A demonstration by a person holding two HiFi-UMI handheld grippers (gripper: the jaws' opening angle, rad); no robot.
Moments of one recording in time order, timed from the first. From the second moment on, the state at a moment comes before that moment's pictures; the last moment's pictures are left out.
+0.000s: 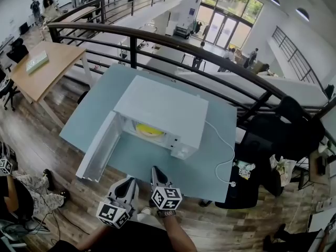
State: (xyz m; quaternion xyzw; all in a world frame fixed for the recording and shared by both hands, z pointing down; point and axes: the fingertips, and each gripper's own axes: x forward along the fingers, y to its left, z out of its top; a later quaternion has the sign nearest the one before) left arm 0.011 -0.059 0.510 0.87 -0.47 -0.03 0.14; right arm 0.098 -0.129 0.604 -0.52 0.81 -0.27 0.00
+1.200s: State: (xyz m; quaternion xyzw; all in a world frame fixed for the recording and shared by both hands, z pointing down) left arm 0.017 -0.010 0.482 0.87 -0.48 -0.03 0.09; right arm 0.130 -0.017 0.453 -0.53 0.83 -0.12 0.08
